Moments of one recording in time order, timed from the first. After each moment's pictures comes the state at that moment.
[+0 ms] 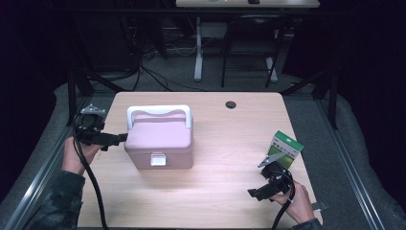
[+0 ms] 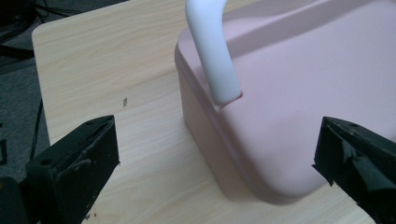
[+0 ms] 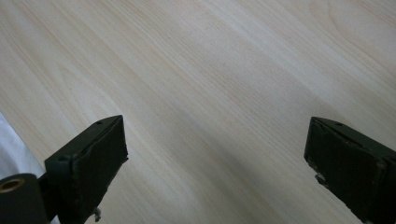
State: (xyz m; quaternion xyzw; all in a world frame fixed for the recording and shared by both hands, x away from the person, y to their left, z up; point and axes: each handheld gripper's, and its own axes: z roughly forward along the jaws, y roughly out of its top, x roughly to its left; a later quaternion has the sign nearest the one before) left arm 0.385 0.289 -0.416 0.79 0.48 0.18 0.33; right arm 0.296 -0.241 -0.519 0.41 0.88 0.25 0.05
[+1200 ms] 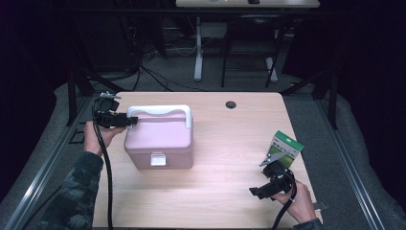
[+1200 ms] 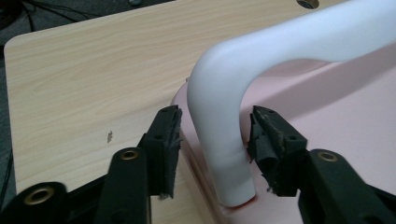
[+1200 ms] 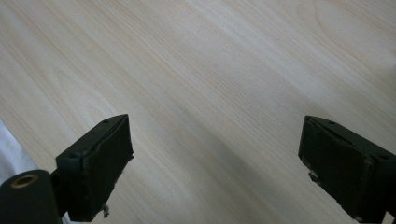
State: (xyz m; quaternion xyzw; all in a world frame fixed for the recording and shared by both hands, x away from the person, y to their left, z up) left arm 0.440 0.265 -0.424 0.78 0.50 0.16 0.34; right arm 0.296 -0.244 -0.515 0.41 0.87 0.25 0.06
